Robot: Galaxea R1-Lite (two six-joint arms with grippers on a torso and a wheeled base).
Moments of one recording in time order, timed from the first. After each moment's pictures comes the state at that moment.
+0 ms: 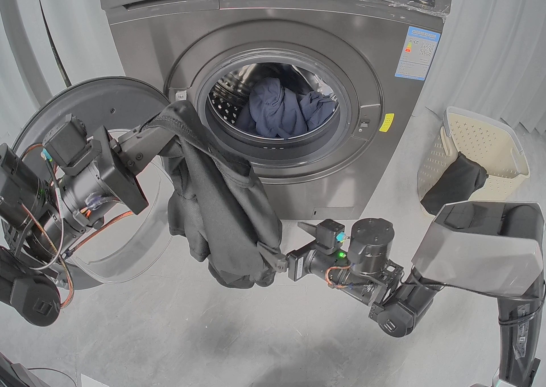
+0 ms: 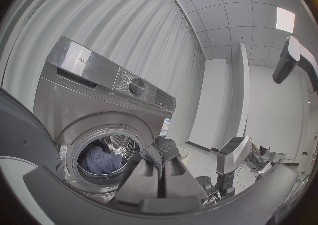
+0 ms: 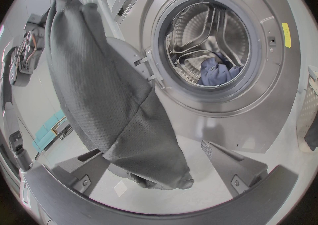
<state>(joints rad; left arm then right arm) -0.39 1.57 -0.50 -1.55 -0.51 -0.21 0.70 2.33 -0.84 -1.42 0.04 0.11</state>
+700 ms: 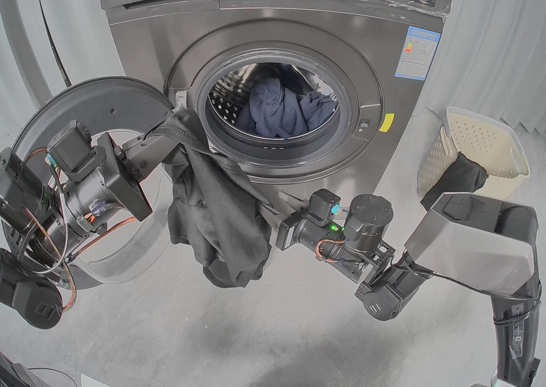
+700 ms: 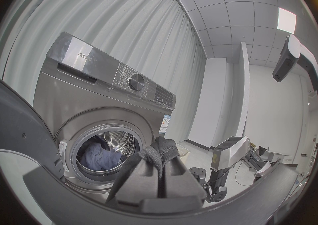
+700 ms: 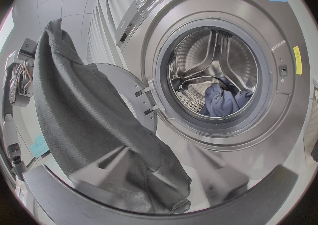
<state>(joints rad) -0.40 1.57 -0.48 -1.55 -0.51 -0.20 0.68 2.36 -1.03 -1.48 0.08 0.11</state>
